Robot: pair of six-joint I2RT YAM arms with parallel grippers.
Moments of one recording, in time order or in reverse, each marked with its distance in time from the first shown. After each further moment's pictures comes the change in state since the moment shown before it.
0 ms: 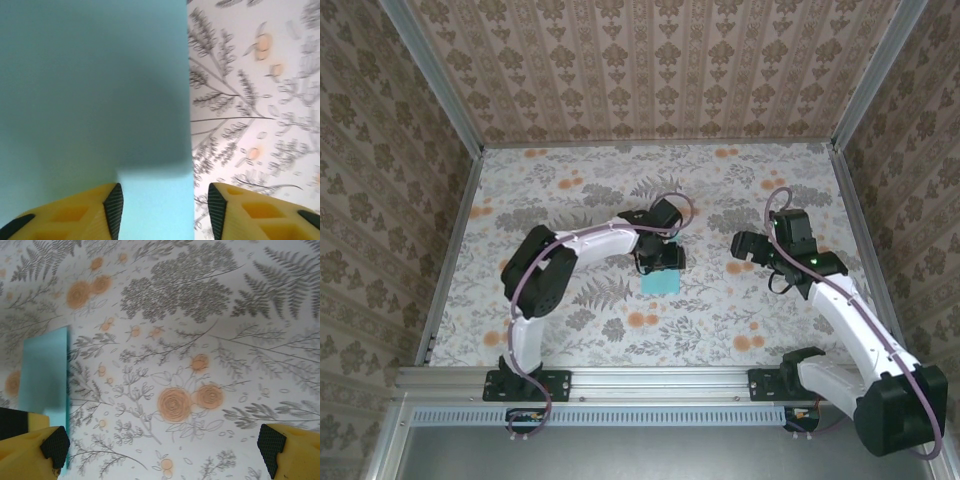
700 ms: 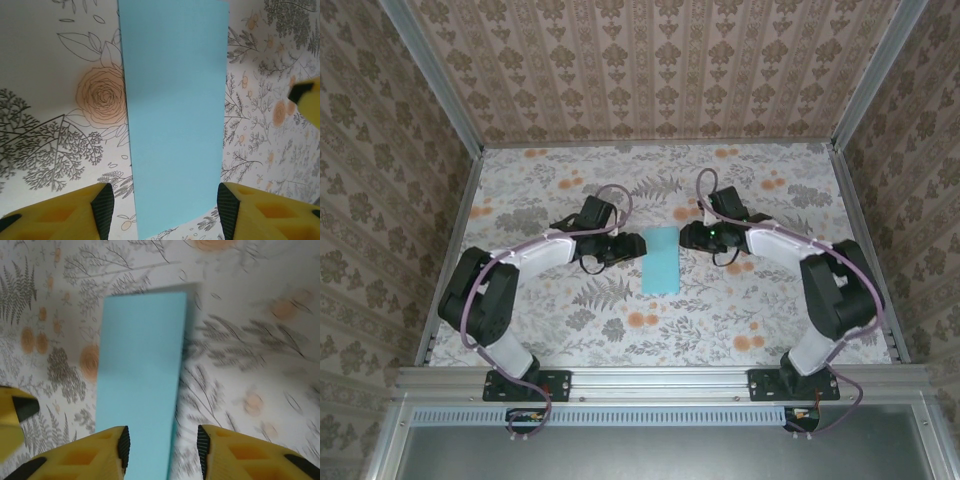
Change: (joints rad) left arm 0.261 -0.286 -0.391 0.255 0.197 0.064; right arm 0.199 0.660 0.273 0.289 -0.298 0.084
